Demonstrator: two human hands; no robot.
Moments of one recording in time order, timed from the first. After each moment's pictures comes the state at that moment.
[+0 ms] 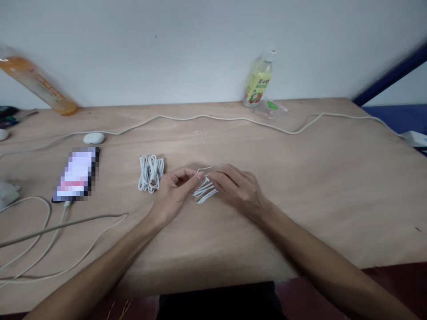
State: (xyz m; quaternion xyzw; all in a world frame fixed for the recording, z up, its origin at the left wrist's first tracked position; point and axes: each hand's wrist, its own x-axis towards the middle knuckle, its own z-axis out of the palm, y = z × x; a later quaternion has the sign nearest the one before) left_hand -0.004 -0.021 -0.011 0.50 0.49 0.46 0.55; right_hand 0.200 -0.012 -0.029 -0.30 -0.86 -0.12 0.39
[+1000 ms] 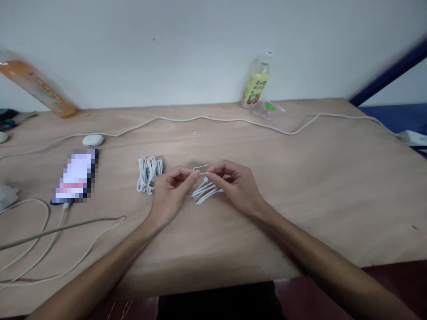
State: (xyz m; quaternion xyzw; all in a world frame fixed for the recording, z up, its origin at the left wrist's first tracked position) left_hand -0.004 -0.022 -0.008 0.52 0.50 0.50 0.47; right_hand 0.189 -0.014 -0.022 -0.43 -0.62 0.45 0.47
